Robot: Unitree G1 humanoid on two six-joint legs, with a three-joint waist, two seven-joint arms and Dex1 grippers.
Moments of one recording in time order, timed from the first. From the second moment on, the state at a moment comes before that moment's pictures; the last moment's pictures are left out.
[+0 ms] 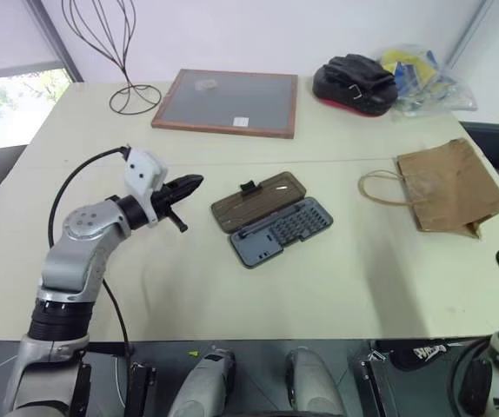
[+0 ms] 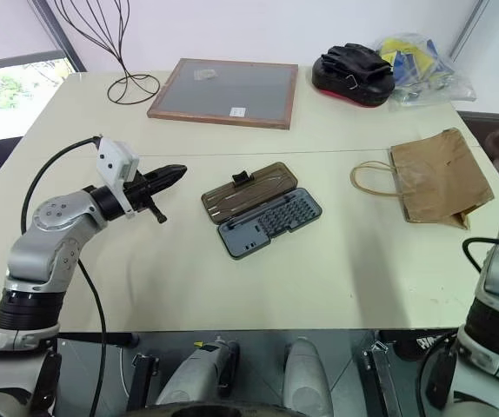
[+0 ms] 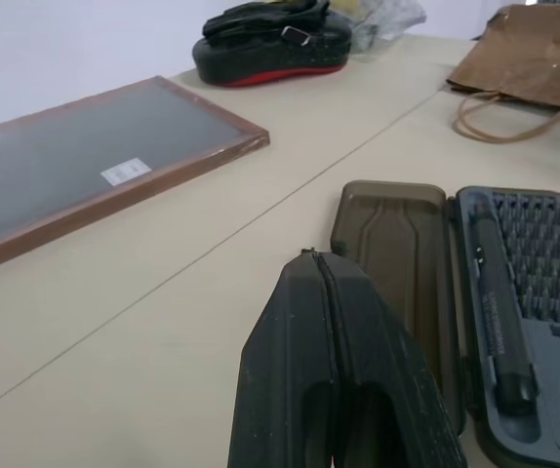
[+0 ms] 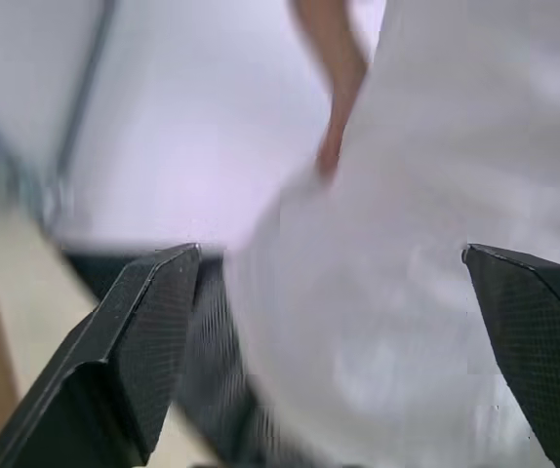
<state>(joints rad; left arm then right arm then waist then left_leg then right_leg) -0.42 0.56 0.06 -0.13 -0.40 0.41 -0.72 -0.46 -0.66 -0.52 -0.33 -0.17 0.76 -0.17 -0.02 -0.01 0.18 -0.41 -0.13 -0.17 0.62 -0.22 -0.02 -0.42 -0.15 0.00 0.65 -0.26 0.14</state>
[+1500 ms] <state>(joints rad) -0.33 0.55 0.08 -0.22 -0.37 0.40 -0.63 -1.00 -0.31 0.14 0.73 0.01 0.64 0.52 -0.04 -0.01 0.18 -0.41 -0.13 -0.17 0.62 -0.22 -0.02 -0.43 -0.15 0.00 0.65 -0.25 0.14</state>
